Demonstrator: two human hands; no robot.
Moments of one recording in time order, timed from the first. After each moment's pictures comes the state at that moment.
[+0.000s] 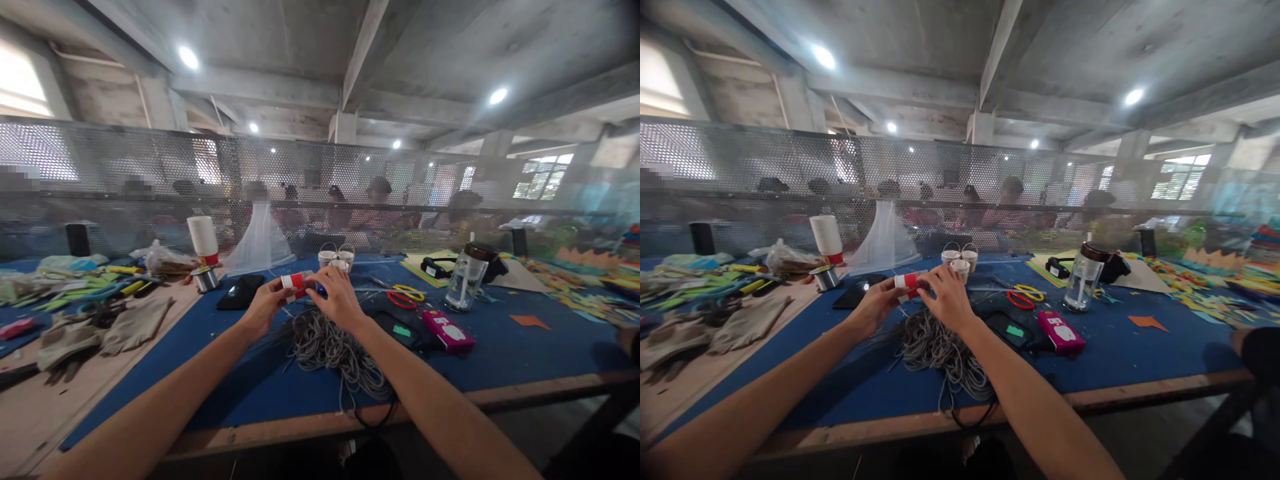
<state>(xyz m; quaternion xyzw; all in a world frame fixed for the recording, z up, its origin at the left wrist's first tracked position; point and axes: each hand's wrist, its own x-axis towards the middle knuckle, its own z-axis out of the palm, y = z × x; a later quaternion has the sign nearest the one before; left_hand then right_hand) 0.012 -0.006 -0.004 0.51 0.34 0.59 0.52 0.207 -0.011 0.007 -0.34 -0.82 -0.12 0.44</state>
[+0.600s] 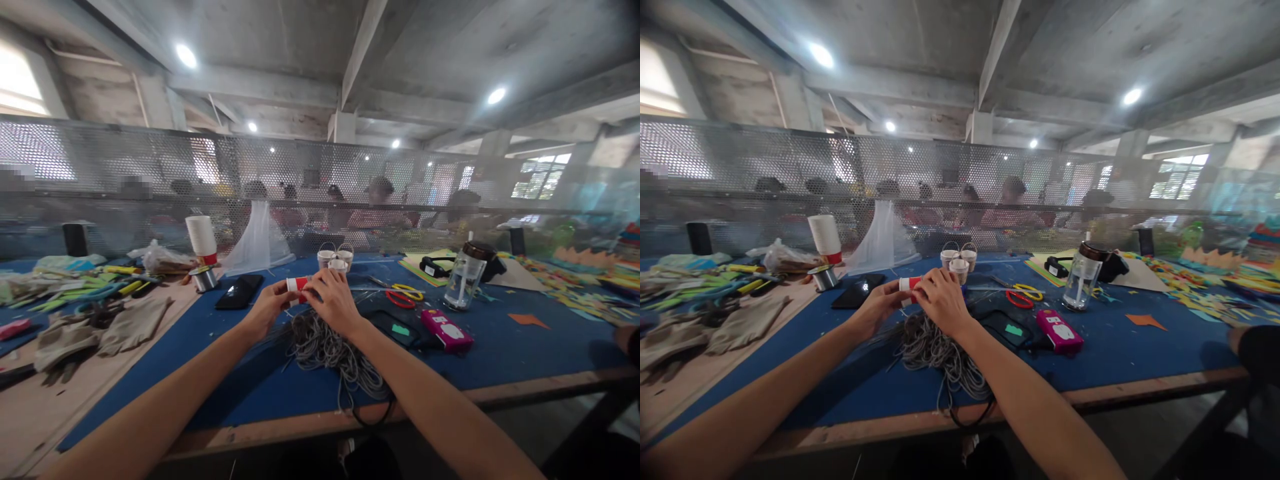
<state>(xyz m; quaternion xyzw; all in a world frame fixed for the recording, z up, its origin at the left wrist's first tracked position) 0.017 -0.013 -0.004 0.55 0.33 0.55 0.54 0.202 -0.019 0.006 -0.33 -0.83 -0.13 0.42</state>
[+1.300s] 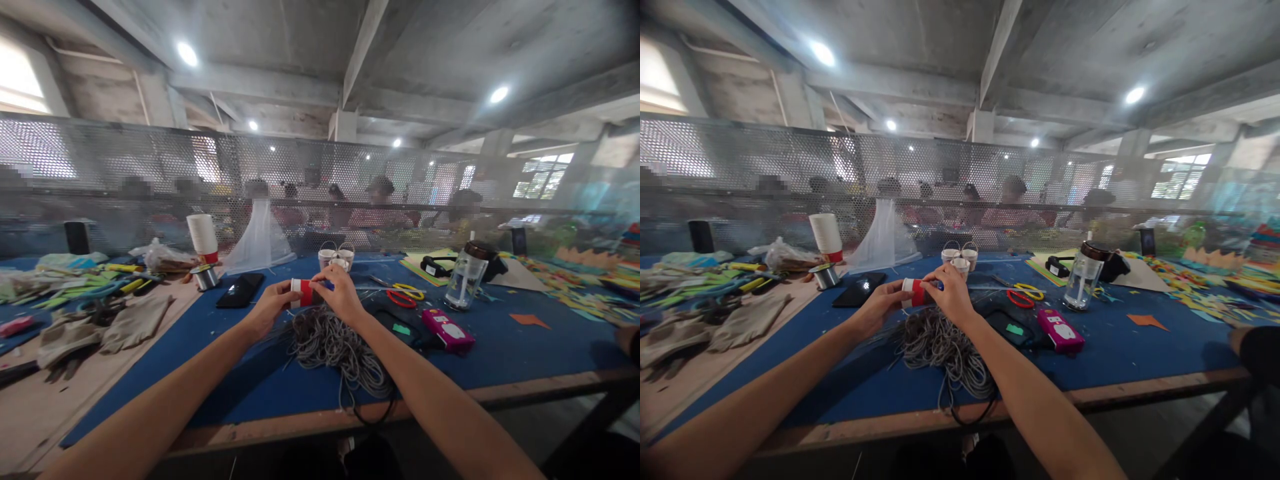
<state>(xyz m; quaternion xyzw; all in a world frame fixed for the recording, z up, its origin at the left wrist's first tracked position) 0.021 -0.019 0.003 0.55 0.36 0.52 0.55 0.208 0.001 0.003 -0.35 -0.78 0.04 0.51</state>
